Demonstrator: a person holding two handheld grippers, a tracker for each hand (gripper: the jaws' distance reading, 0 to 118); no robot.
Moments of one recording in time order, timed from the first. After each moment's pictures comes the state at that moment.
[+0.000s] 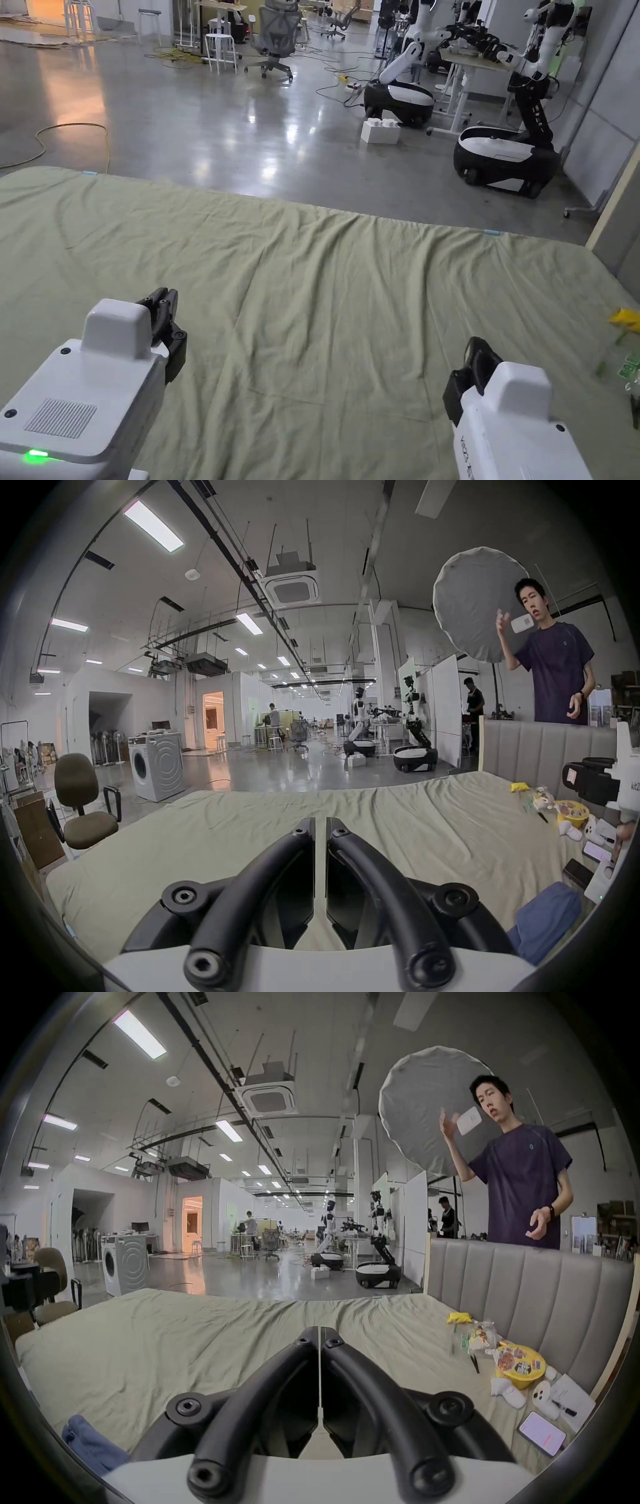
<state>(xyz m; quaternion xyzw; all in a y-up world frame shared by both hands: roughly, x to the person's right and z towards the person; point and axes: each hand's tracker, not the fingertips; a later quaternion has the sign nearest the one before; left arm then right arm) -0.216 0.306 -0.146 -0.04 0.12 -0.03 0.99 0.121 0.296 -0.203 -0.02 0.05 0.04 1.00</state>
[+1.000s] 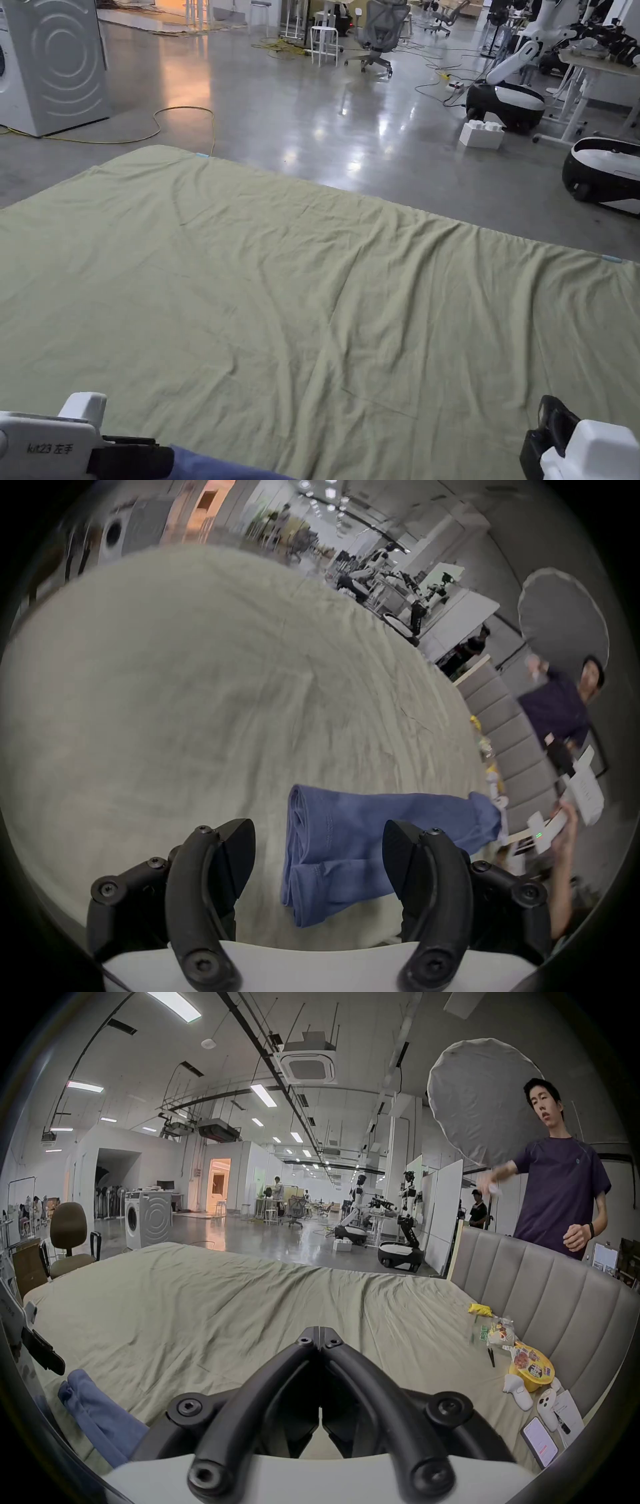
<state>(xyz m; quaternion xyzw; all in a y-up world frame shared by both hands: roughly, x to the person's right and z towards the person) -0.446 0.137 -0.099 -0.43 -0.05 0.31 0.85 0.086 0.271 -0.210 -0.09 0.11 0.10 0.99</state>
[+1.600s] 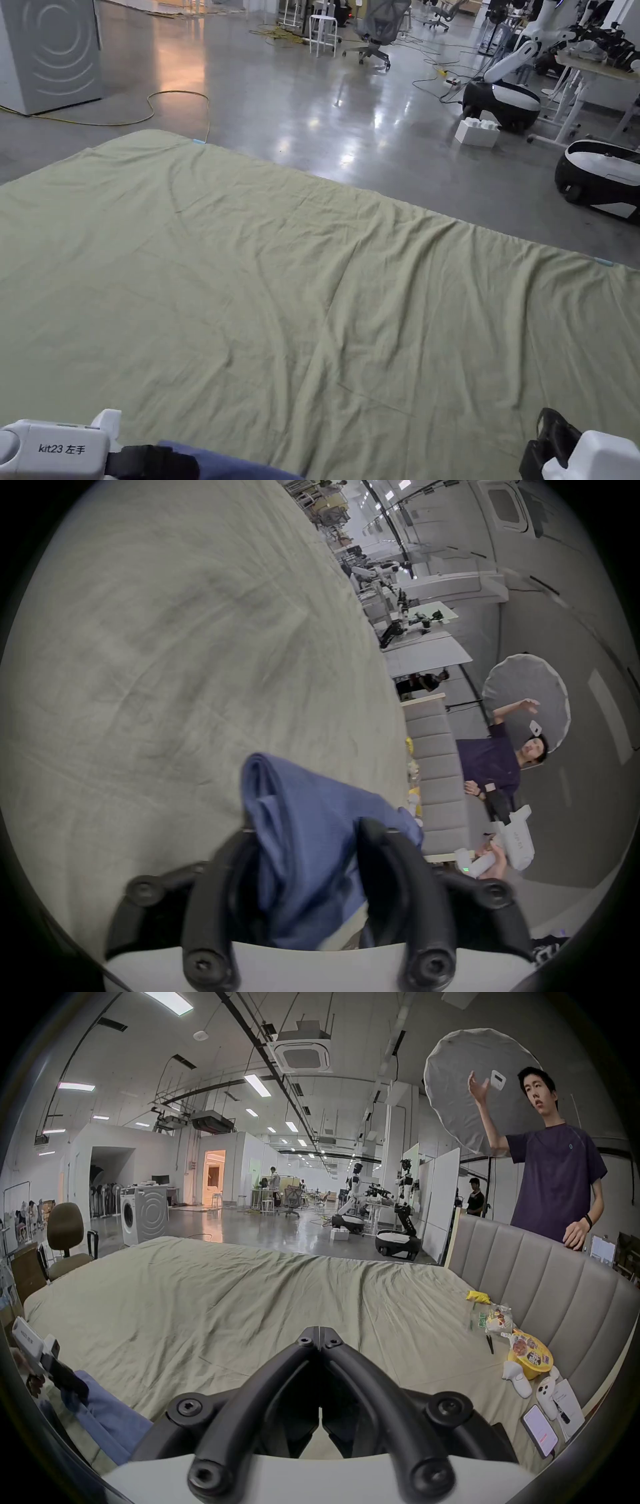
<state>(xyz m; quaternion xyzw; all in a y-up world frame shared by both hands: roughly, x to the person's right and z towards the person) -0.423 0.084 -0.112 -0.40 -0.14 0.49 0.76 0.085 0.271 -0.206 -0.12 0.10 0.09 0.98</state>
